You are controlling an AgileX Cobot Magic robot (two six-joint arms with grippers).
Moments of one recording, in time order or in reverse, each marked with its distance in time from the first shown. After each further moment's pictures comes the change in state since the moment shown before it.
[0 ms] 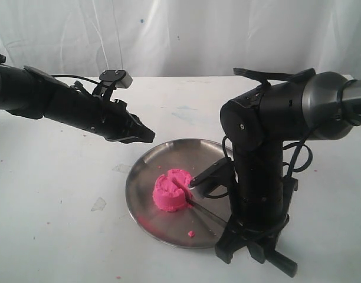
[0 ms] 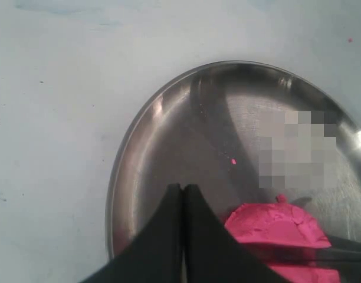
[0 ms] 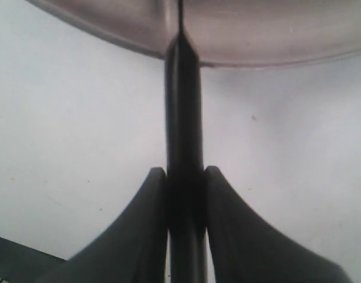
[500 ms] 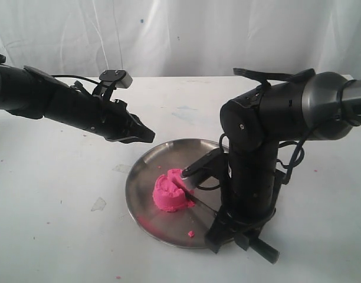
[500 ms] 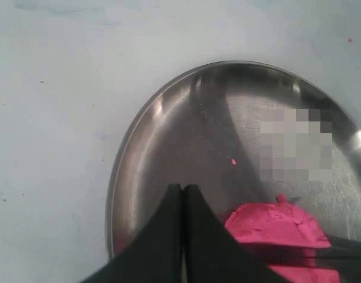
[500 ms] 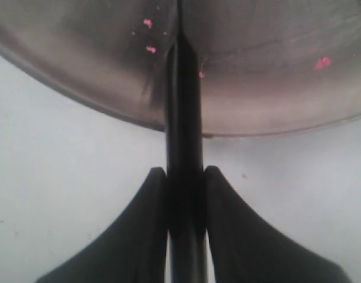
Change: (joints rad) left arm 0.000 0.000 0.000 0.000 0.000 0.000; right arm 0.000 0.000 0.000 0.000 -0.130 -0.004
